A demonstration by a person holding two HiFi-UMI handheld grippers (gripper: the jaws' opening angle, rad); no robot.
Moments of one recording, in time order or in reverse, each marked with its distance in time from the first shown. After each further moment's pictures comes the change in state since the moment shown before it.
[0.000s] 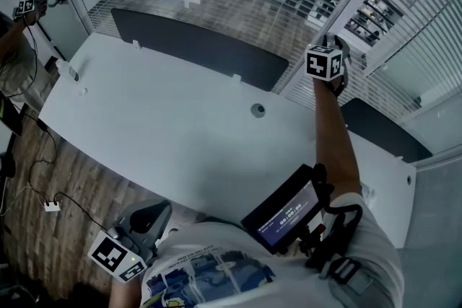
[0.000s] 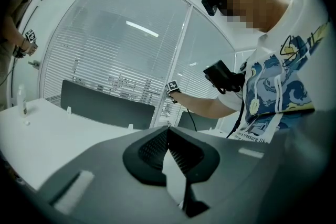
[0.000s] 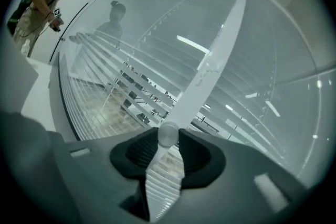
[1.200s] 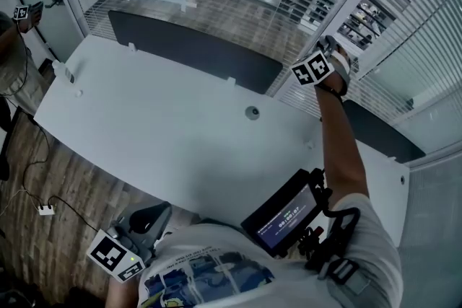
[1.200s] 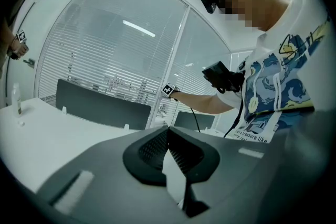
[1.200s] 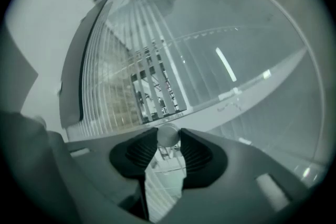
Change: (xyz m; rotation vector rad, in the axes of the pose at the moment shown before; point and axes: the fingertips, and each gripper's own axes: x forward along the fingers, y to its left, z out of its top) left arm 0.000 -0.005 -0.004 0.006 -0.006 -0.049; right arm 0.010 0.007 -0.009 -0.633 0.054 -0.061
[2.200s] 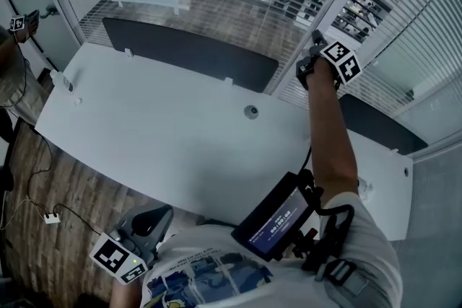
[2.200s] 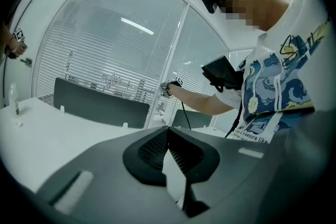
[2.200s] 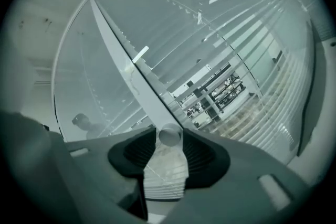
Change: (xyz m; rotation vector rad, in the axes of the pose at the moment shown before) left arm 0.000 0.002 -0.003 0.005 0.023 -0.025; right arm -0.011 -0.017 -0.015 1.857 -0.175 0.403
